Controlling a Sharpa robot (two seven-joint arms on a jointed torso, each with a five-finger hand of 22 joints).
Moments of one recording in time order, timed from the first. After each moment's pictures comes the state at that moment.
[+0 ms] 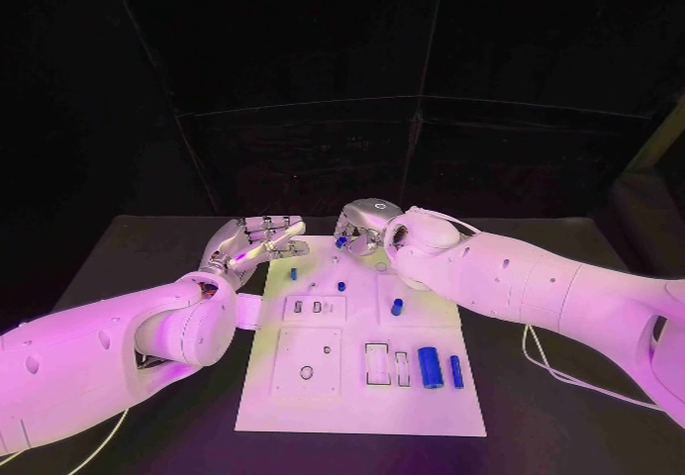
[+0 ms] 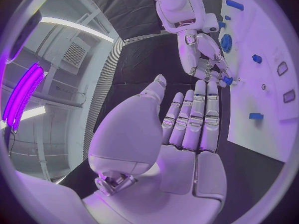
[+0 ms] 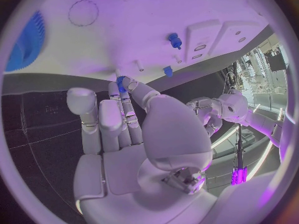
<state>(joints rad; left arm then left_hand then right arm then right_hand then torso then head) 1.20 -0.85 -0.07 1.62 0.02 -0.48 0.48 1.40 -0.04 0.10 0.13 0.05 0.90 0.23 0.09 0.07 0.95 0.19 0.09 0.06 1.07 0.14 0.19 0.15 0.17 0.95 0.25 0.19 0.08 1.24 -0.37 0.01 1.02 -1.63 -0.28 -0.06 1.29 -0.01 0.43 -0.20 0.18 1.08 0.16 0.07 0.07 1.22 0.08 0.08 0.07 1.47 -0.01 1.21 0.94 0.15 1.32 0.09 1.14 0.81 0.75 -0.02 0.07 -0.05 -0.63</state>
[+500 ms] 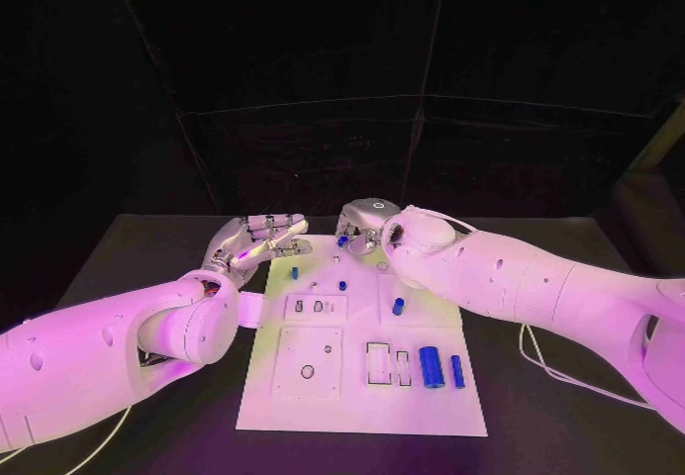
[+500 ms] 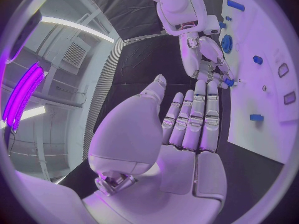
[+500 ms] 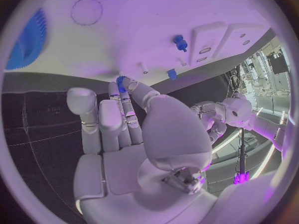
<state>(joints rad) 1.20 -0.85 -0.07 1.62 0.02 -0.48 0.47 1.40 -0.04 0.10 0.13 0.05 0.90 0.23 0.09 0.07 0.95 0.19 0.09 0.06 1.07 0.14 0.19 0.15 0.17 0.95 0.25 0.19 0.08 1.24 -0.35 0.01 0.99 -1.66 -0.26 -0.10 1.29 -0.01 0.44 -0.19 0.18 1.08 0.16 0.07 0.07 1.22 0.08 0.07 0.07 1.47 -0.01 1.21 0.93 0.15 1.32 0.09 1.14 0.81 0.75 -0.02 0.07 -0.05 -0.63</state>
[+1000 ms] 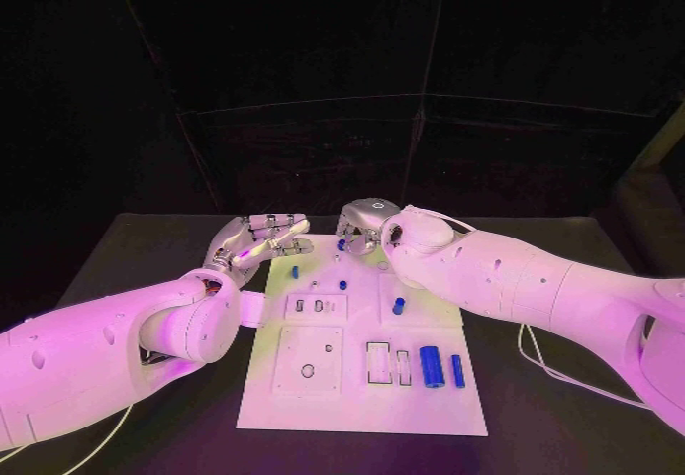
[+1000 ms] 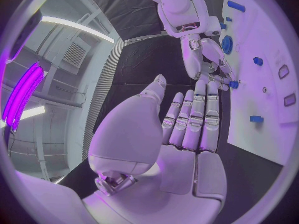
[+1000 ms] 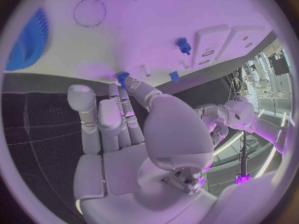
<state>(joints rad) 1.20 -0.85 -0.07 1.62 0.02 -0.48 0.47 1.40 -0.04 0.10 0.13 0.05 0.90 0.23 0.09 0.07 0.95 0.19 0.09 0.06 1.07 0.14 0.19 0.15 0.17 0.95 0.25 0.19 0.08 1.24 -0.34 0.01 0.98 -1.68 -0.25 -0.11 1.25 -0.06 0.43 -0.16 0.18 0.97 0.17 0.06 0.06 1.13 0.10 0.07 0.06 1.47 0.01 1.21 0.92 0.15 1.29 0.11 1.13 0.78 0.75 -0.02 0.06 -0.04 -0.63</state>
